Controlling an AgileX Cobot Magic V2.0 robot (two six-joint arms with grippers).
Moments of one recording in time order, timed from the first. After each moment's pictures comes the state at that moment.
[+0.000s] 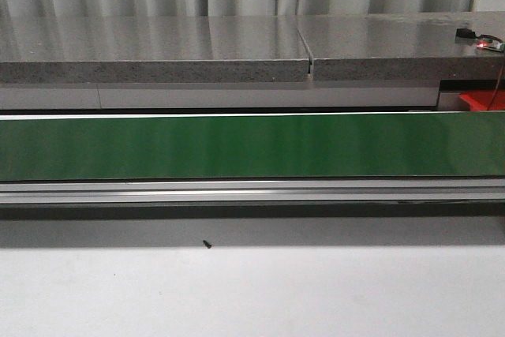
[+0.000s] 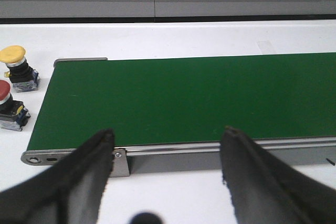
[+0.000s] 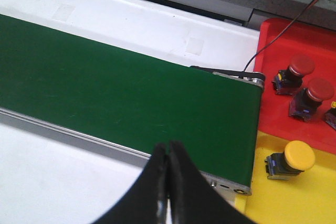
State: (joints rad) left arm -0.08 0.48 -0.49 -0.10 0.53 0.03; right arm -0.15 0.75 -0.85 0.37 0.81 -0.48
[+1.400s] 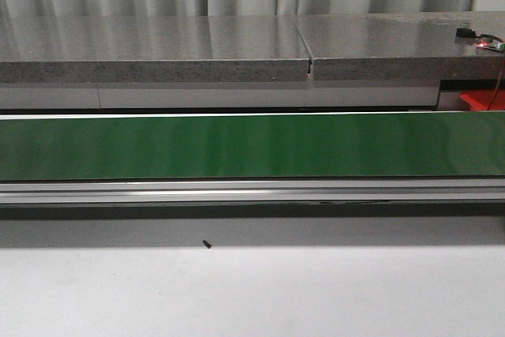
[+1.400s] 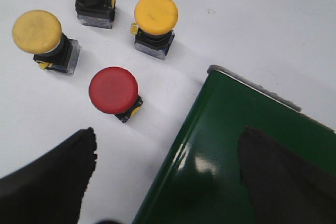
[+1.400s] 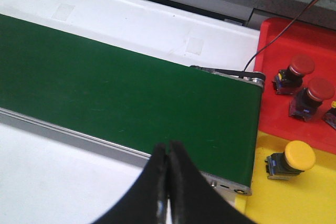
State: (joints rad) left arm 0.33 1.59 -1.18 -0.02 0.63 -0.18; right arm -0.15 0.75 -0.85 0.37 0.81 -0.48
